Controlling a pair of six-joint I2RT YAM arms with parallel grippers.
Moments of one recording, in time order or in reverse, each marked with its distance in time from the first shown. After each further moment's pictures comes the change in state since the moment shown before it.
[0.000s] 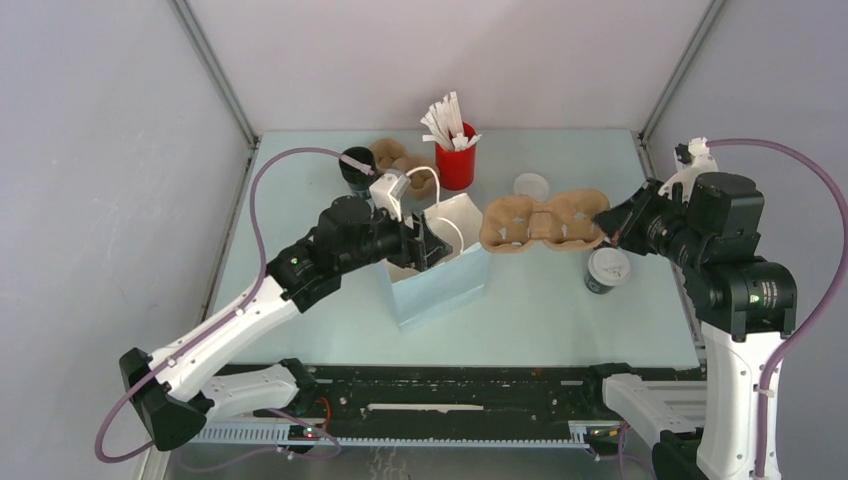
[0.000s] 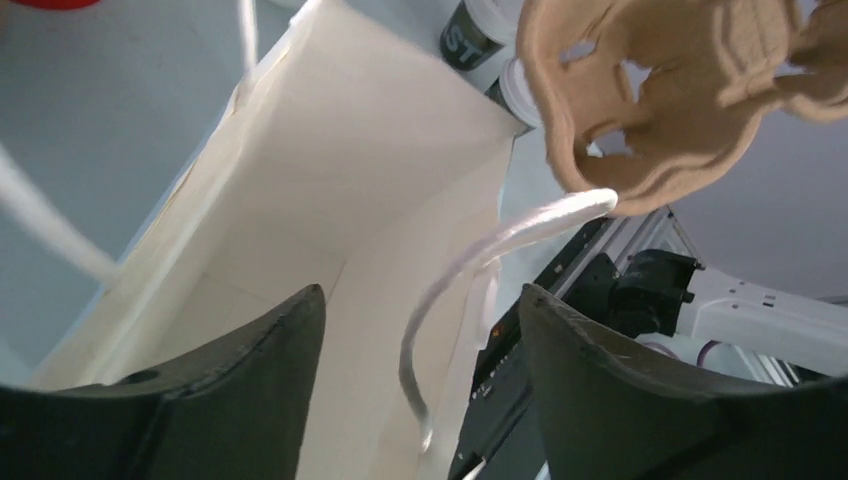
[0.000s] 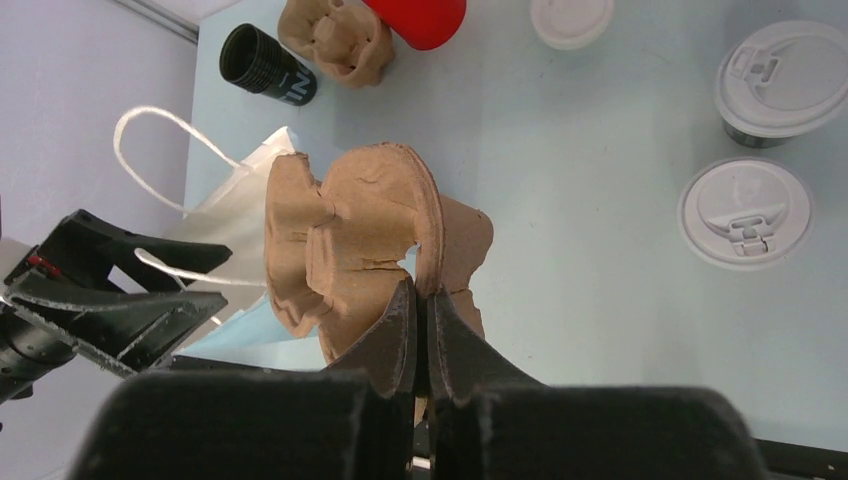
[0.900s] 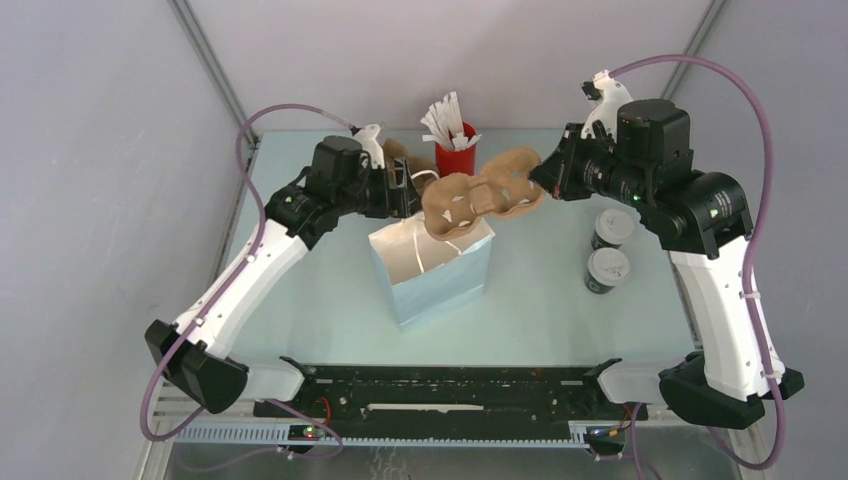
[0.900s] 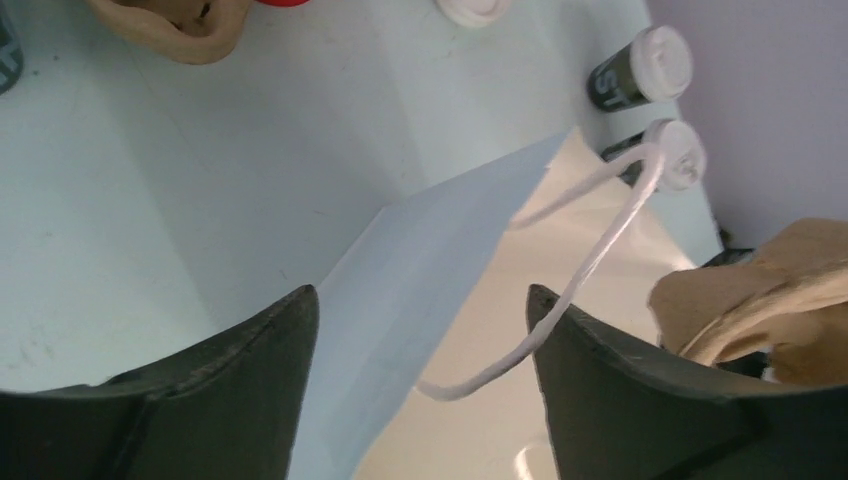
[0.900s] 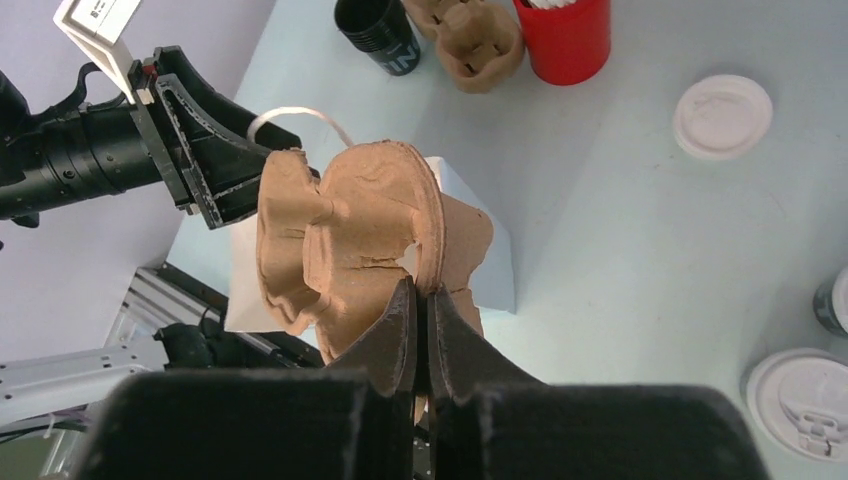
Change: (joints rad) left arm 0.264 0.238 0.365 -0.352 0.029 0.067; right arm 0.420 0.359 0.388 0.042 0.119 -0.102
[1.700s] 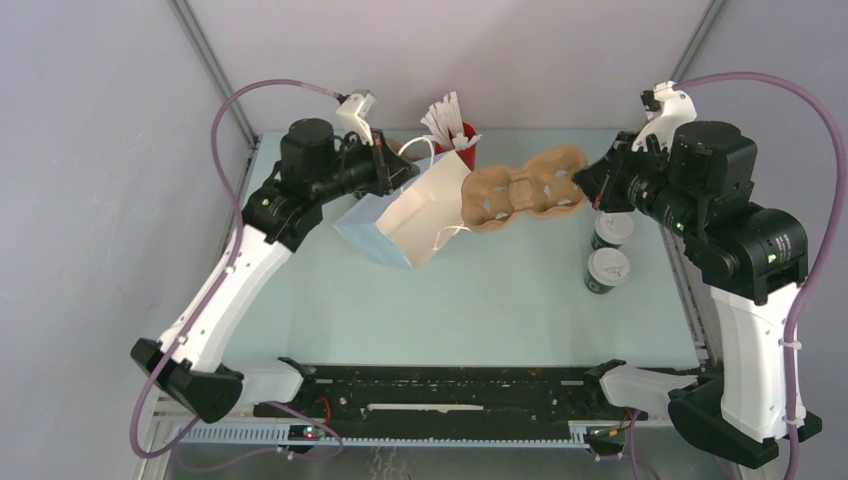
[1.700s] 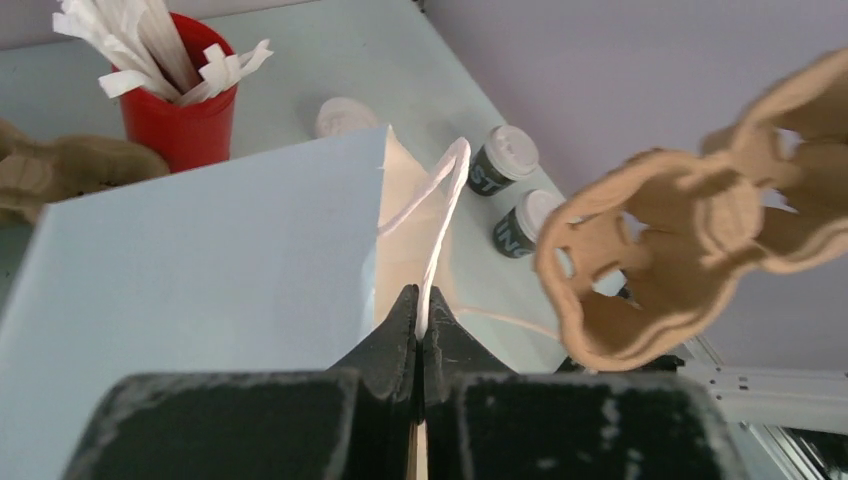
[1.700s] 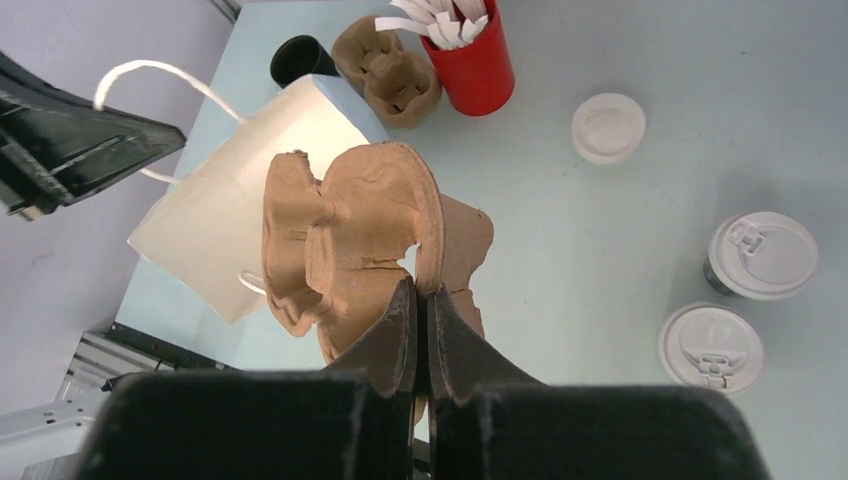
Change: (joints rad) left arm 0.015 -0.008 0.110 0.162 0.150 0.043; right arm -0.074 -0.116 0.024 -0.074 0.122 -0.031
